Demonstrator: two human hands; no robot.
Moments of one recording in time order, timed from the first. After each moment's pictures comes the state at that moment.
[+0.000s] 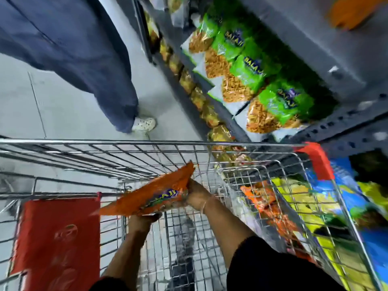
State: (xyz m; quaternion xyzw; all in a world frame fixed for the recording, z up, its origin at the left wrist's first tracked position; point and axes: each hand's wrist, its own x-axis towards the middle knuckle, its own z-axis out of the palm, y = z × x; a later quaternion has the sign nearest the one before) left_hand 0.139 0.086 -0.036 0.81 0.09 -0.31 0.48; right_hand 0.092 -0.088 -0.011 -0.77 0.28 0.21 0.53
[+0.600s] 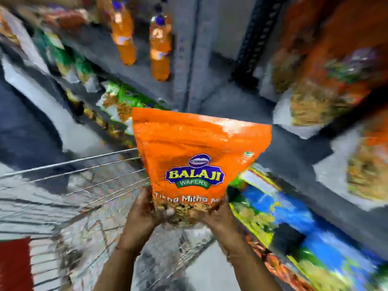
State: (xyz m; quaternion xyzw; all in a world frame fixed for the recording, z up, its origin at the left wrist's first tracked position) left_hand -0.019 -0.012 0.177 0.62 -0.29 -0.43 0.60; right_hand -0.172 -0.107 0.183 -0.55 0.40 -0.27 0.68
